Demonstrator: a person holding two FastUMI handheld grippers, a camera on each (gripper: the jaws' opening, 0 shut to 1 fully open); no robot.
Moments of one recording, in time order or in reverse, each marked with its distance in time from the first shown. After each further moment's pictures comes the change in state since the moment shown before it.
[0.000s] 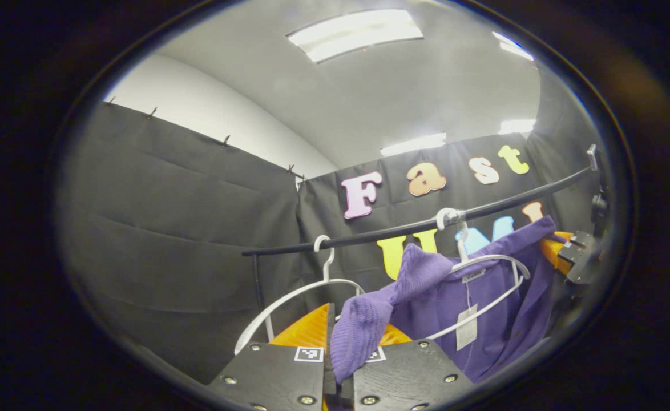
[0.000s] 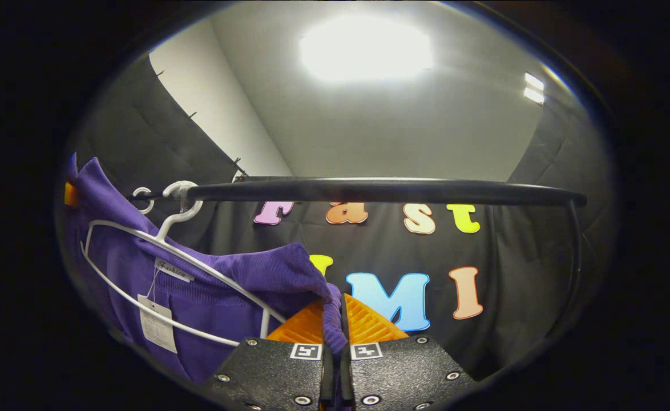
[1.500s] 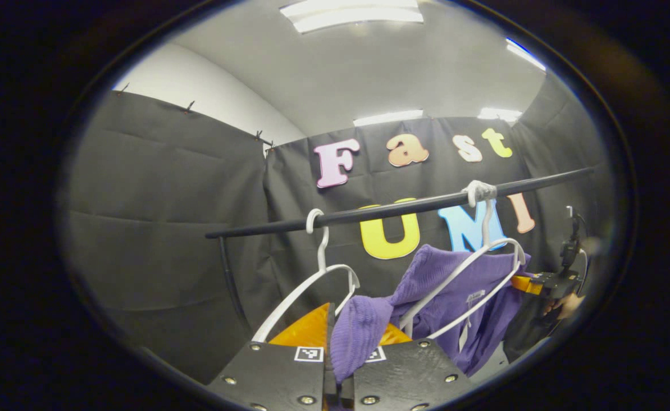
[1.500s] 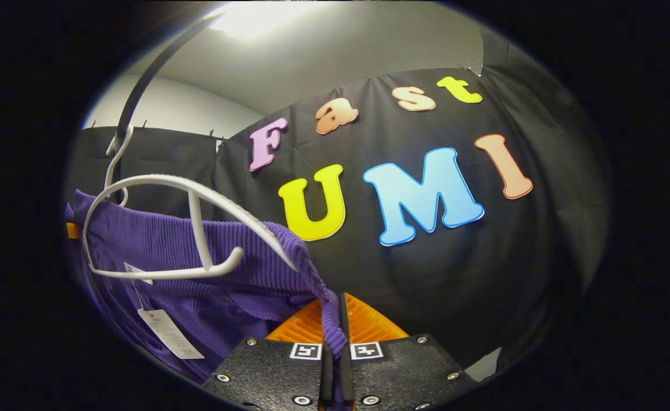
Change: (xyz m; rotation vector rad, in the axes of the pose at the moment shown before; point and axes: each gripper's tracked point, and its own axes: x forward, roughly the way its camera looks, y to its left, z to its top) left arm 0.093 0.019 -0.051 -0.026 0.165 -0.188; right arm 0.023 0.044 -0.169 0.416 0.409 0.125
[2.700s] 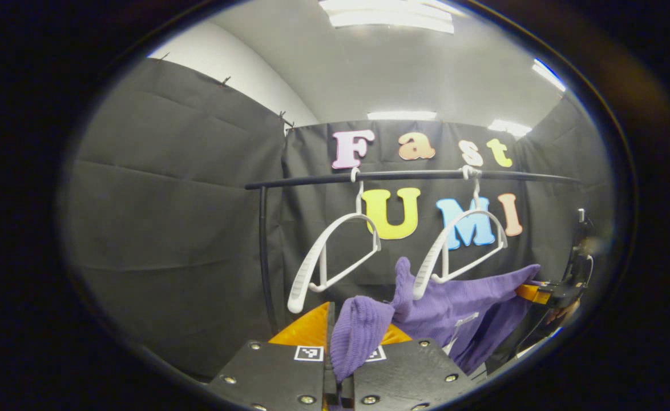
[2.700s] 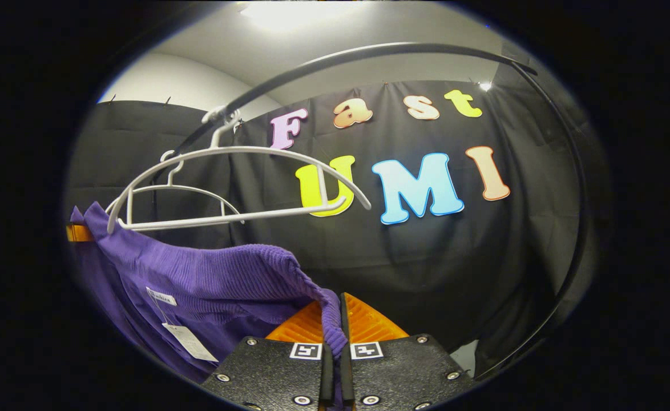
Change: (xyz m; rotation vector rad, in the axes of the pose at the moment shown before) left arm -0.115 0.044 -0.068 -0.148 0.049 -0.026; right arm -0.155 0.070 -0.027 -0.092 0.049 -0.051
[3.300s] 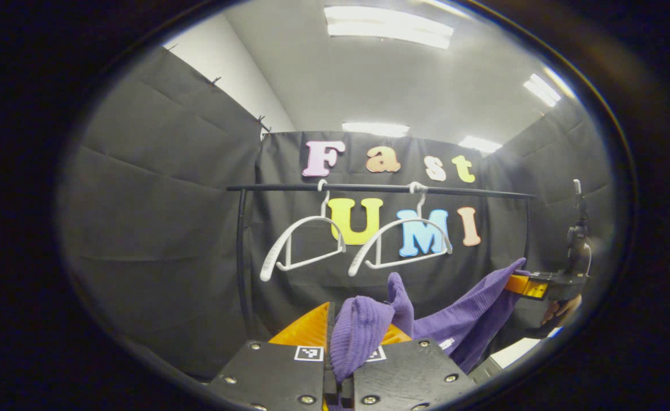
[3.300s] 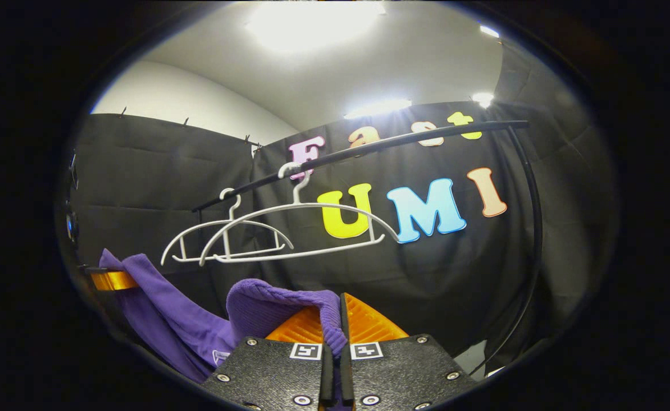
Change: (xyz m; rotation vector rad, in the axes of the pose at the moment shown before) left arm -0.082 -0.044 -0.008 -0.055 -0.030 -0.197; right arm -0.116 0.088 0.045 0.028 -0.080 0.038
